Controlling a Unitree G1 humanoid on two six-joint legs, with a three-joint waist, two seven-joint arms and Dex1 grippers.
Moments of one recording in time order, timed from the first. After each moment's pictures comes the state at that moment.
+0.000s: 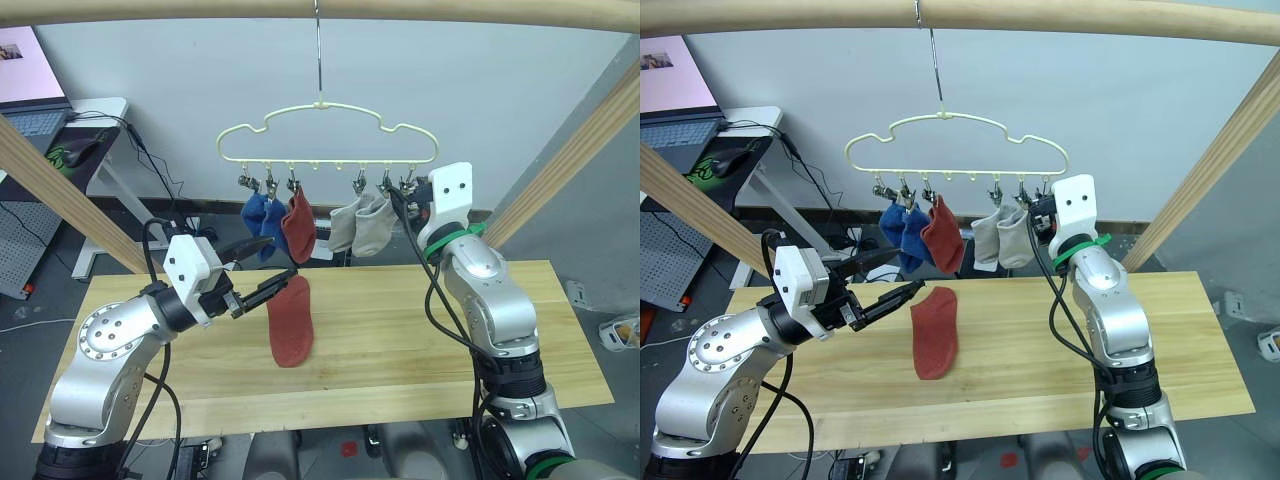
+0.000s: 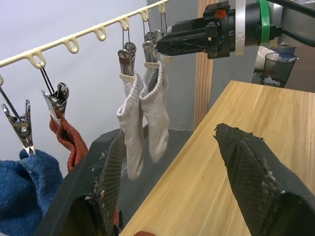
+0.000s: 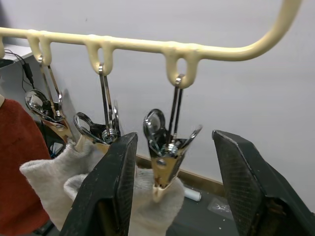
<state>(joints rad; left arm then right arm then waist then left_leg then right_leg) -0.05 0.64 0.18 -0.46 -0.51 0.25 -0.82 -0.53 -0.14 0.06 -0.24 0.08 0.59 0.11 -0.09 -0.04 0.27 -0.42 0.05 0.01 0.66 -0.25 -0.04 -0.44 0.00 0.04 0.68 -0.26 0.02</state>
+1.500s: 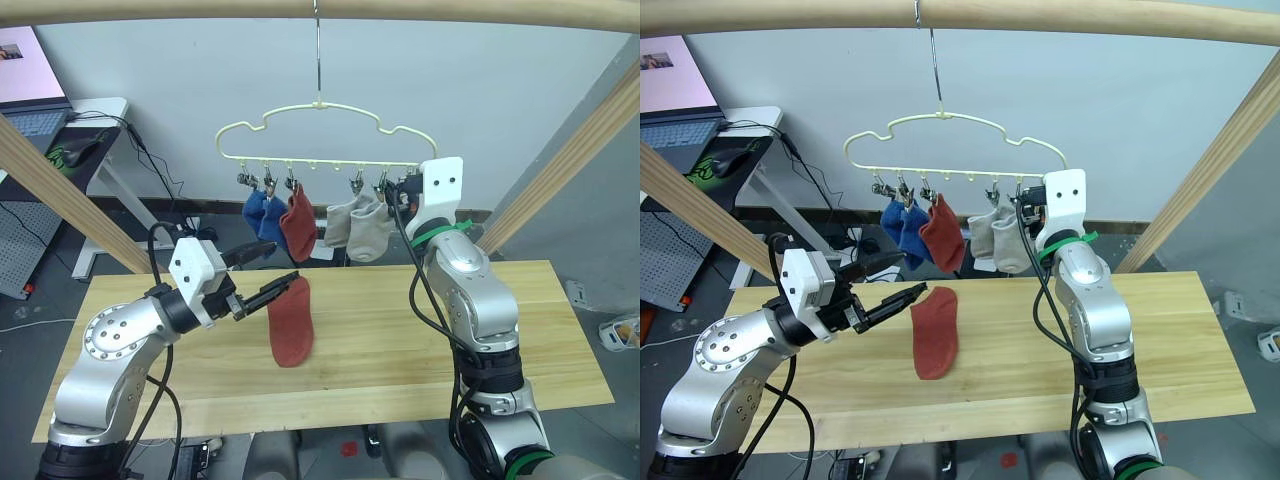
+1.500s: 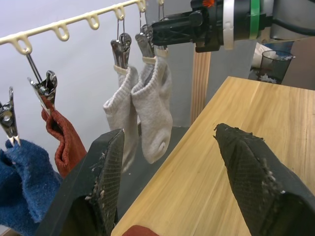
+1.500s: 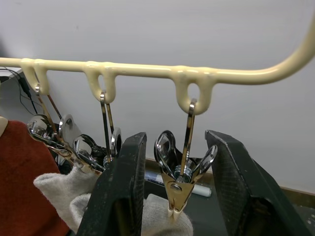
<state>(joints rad) -0.05 0.64 0.16 -0.44 -0.50 0.25 -0.82 -0.56 -0.03 0.03 -0.26 0.05 0.66 0.02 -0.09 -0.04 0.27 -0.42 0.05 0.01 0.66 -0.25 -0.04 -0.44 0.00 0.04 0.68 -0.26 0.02</state>
